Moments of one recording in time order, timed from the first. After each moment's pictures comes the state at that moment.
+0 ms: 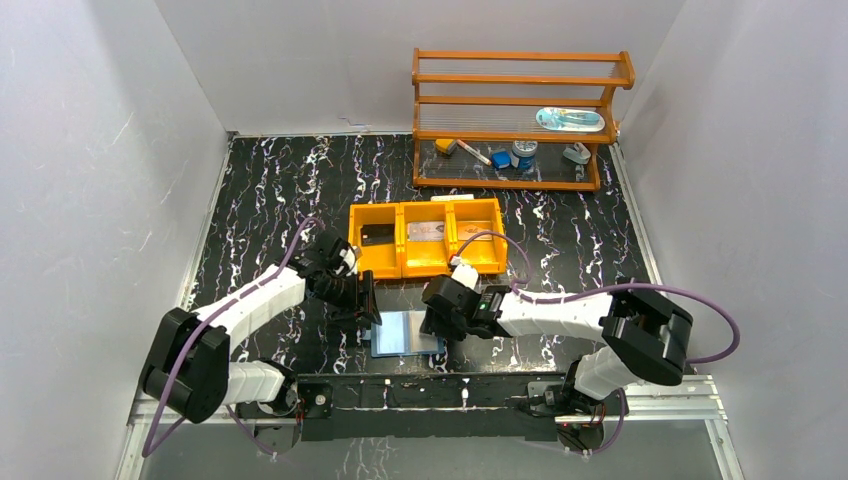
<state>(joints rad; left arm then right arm) -0.47 1.27 0.69 -0.68 0.37 -0.56 1.16 1.46 0.75 -0.31 0.19 1.23</state>
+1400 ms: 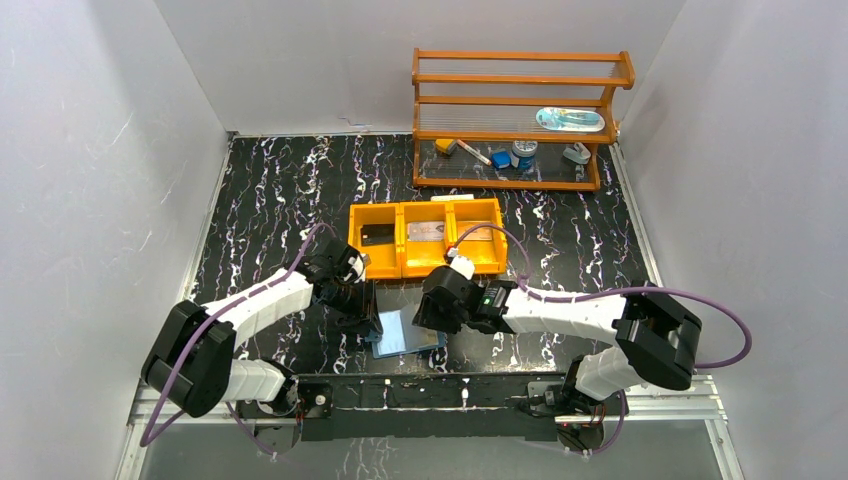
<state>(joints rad) -0.55 1.31 0.64 -0.61 0.38 -0.59 1.15 1.42 0.79 -0.30 0.16 1.21</state>
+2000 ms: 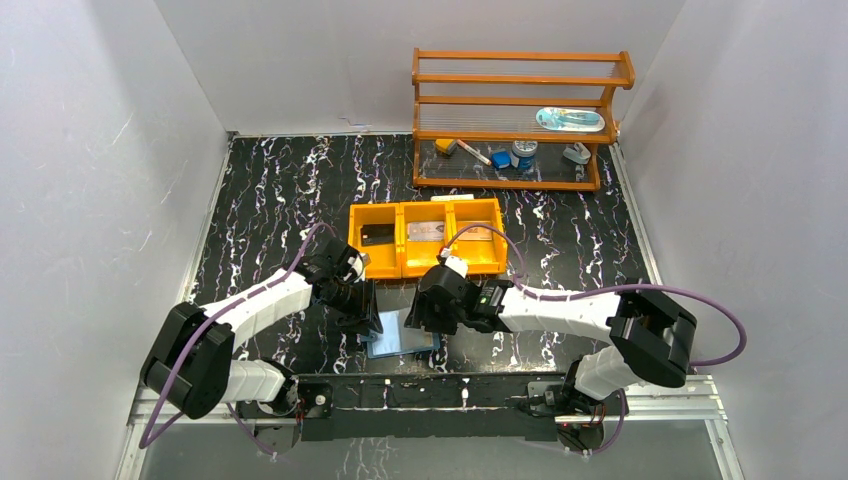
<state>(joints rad) -0.55 1.30 0.64 -0.61 0.38 -0.59 1.15 1.45 0.80 -0.26 0.10 1.17</state>
